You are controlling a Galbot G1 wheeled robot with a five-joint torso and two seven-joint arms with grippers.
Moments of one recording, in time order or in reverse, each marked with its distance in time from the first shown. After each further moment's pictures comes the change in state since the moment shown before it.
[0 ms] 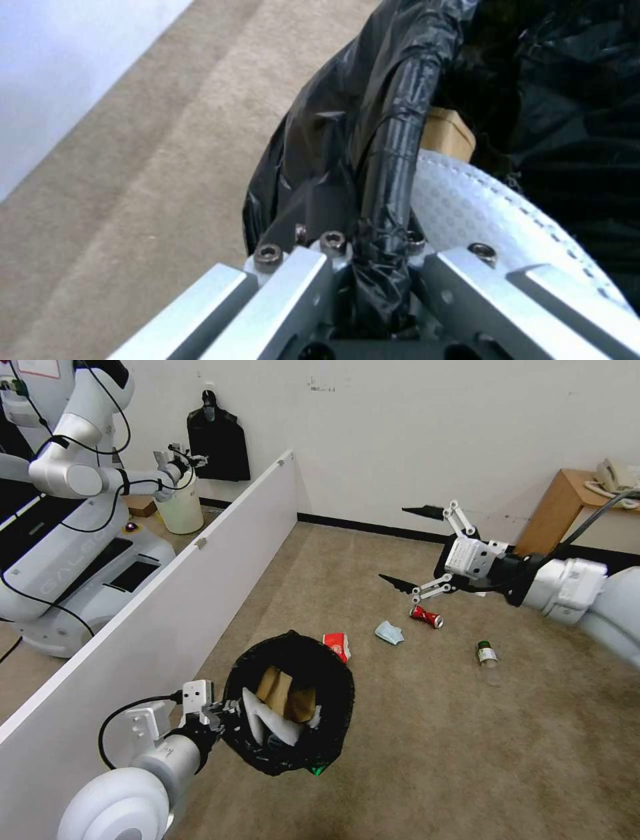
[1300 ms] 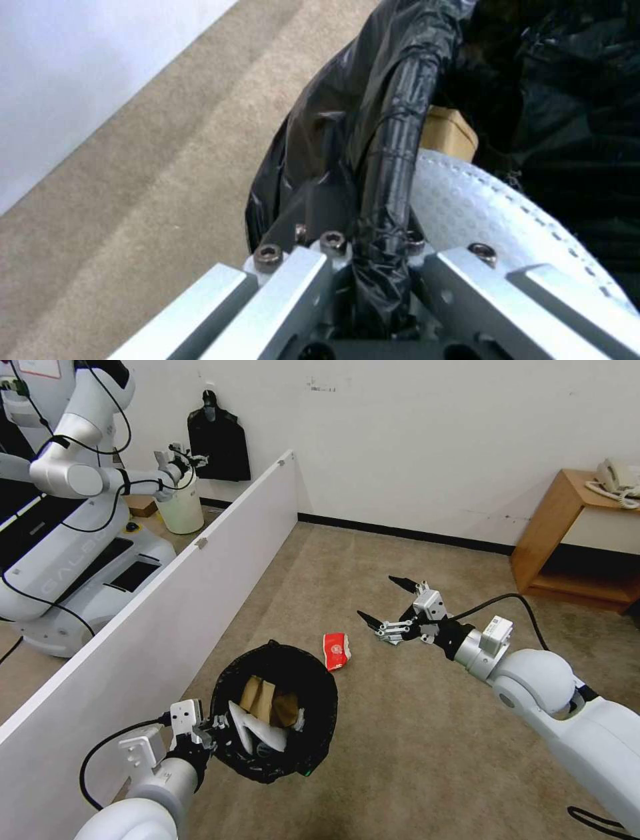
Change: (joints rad) left arm 0.101 -0.230 -0.014 0.014 0.327 0.000 0.186; right arm -0.197 0.275 -0.054 -0.133 0.151 -0.045 0.128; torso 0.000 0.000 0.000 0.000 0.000
